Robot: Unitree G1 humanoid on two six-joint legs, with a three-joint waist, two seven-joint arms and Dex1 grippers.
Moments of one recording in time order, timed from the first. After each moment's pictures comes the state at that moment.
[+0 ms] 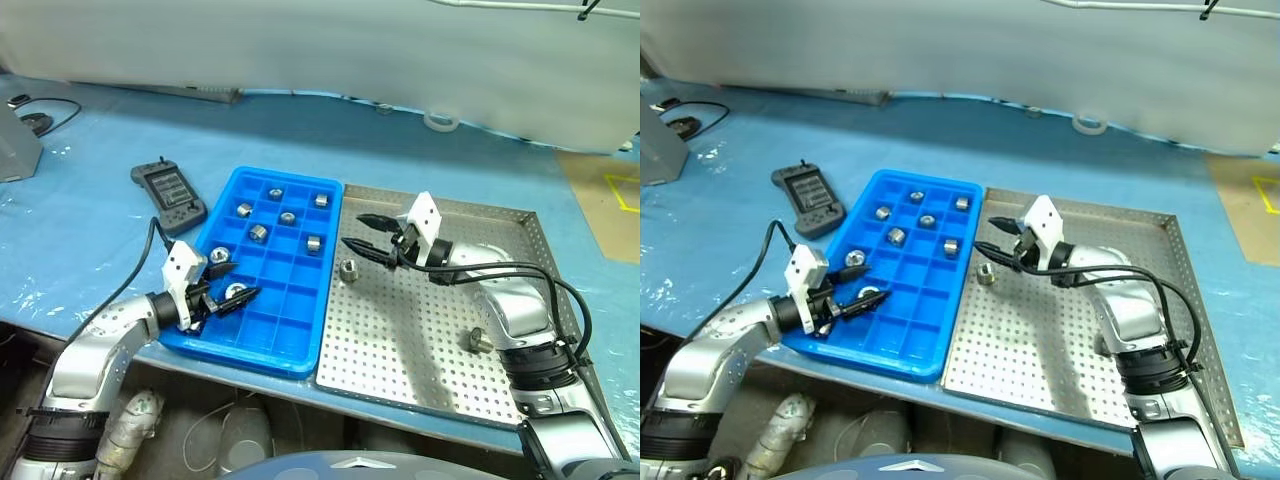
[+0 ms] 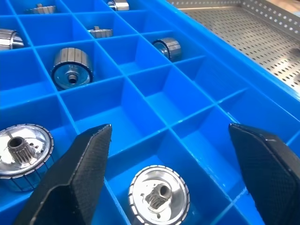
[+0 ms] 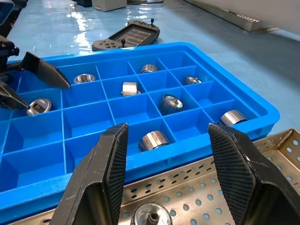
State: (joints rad) left arm -0.06 0.58 0.10 -0.20 -0.50 0.50 -0.87; right arm -0.36 -0.48 0.10 -0.13 0.32 0.38 0.82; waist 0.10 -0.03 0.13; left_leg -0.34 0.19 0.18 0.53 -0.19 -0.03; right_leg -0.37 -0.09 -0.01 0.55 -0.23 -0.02
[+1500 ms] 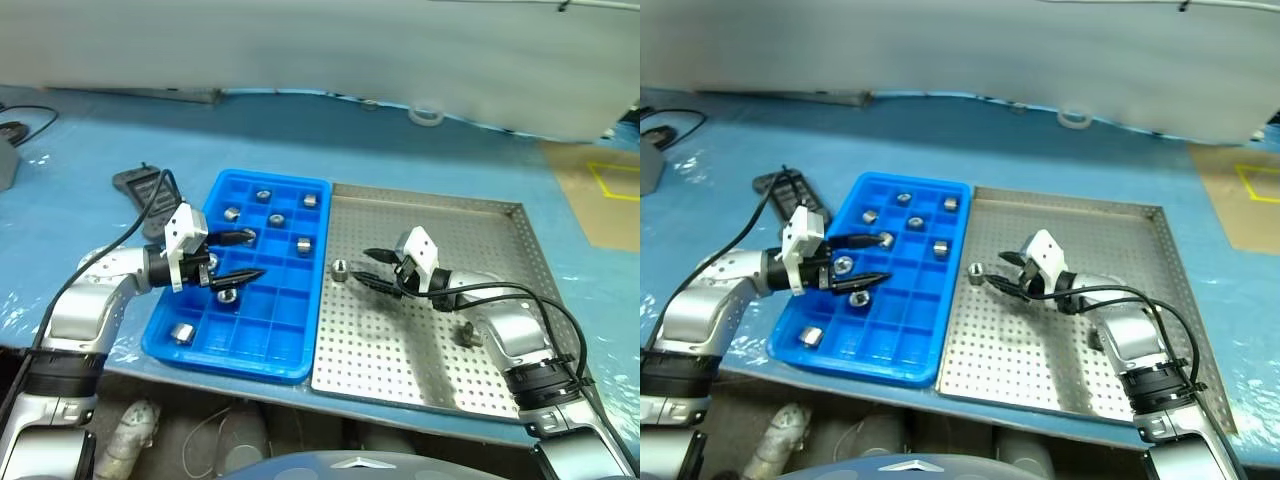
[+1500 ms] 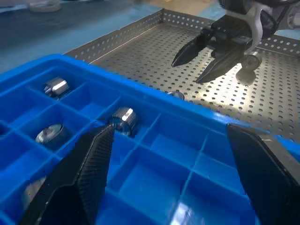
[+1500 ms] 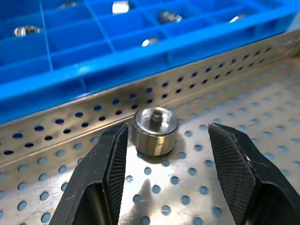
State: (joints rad) left arm -0.23 0.68 0.08 -0.11 -0.47 0.36 -1.17; right arm -0.29 -0.50 0.18 0.07 0.24 0.26 0.89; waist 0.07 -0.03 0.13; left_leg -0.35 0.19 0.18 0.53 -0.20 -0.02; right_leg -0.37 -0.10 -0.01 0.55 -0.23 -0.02
